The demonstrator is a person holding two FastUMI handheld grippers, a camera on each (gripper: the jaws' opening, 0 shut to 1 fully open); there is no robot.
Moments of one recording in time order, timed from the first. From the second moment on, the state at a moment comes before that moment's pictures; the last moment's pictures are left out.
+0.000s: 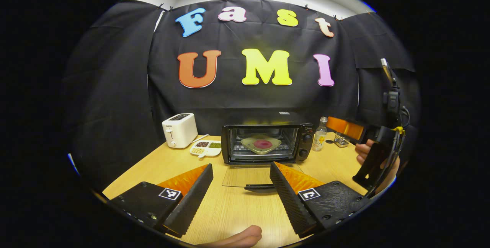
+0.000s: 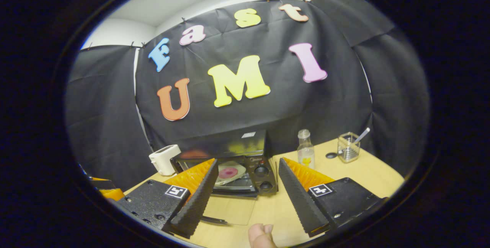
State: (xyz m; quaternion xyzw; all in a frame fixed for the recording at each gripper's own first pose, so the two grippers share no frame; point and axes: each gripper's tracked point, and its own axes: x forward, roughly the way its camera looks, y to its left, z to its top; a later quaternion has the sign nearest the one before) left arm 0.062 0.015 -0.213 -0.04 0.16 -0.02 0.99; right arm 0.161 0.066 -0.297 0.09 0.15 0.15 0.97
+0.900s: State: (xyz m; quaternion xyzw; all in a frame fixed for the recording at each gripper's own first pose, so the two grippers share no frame) left arm 0.100 -0.065 -0.354 -0.03 0.33 -0.09 0.94; right arm 0.122 -0.072 -0.163 0.01 0.04 0.08 1.00
